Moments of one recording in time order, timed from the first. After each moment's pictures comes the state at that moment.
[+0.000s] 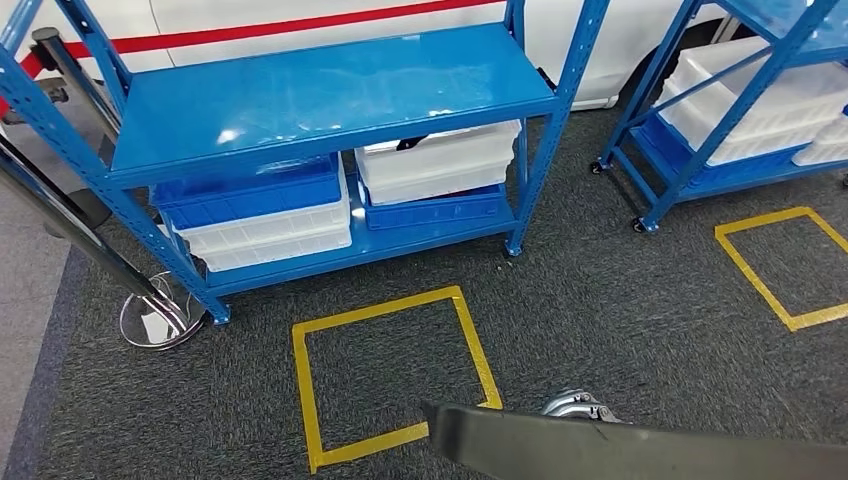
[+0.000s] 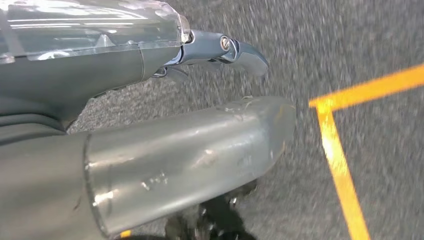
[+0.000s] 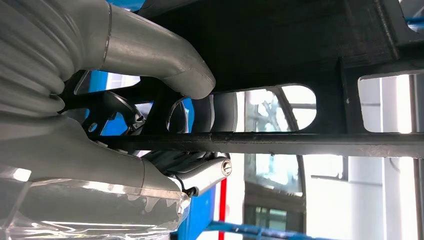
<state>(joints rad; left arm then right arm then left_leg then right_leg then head) -0.06 -0.14 1.28 -0.22 -1.14 0.05 -0.43 0.41 0.06 0.34 -2.05 0.06 -0.20 -0.61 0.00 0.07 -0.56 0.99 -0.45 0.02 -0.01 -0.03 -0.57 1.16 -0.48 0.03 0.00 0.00</state>
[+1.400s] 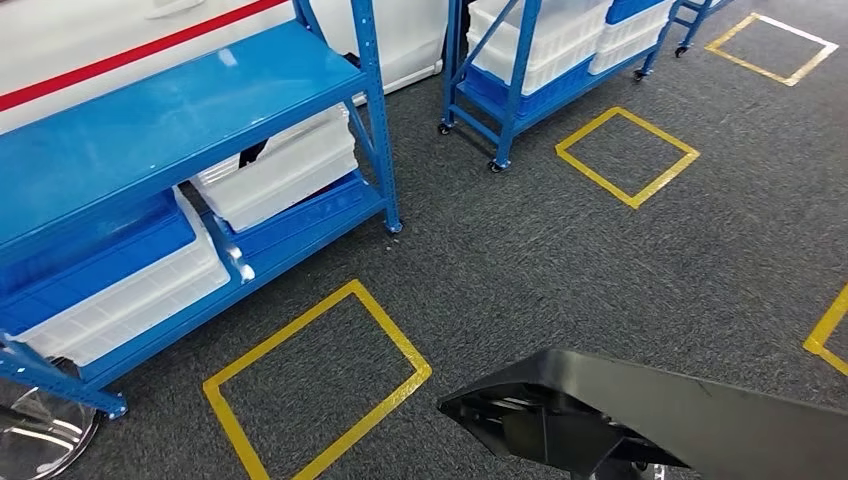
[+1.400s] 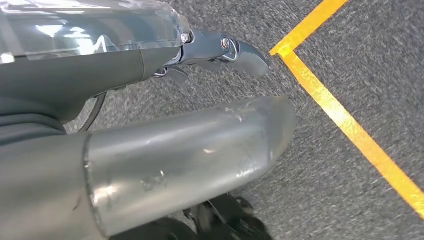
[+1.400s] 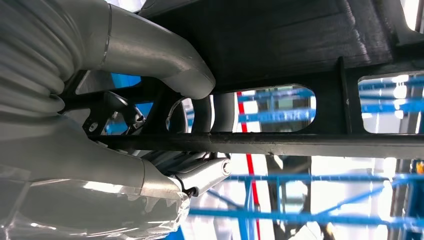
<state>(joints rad) -0.05 -0.14 1.30 -0.22 -1.12 0.05 -0.43 0.50 0.12 0.26 -2.07 0.04 -0.18 -0.61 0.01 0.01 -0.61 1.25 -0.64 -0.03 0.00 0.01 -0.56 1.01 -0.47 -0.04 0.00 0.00</state>
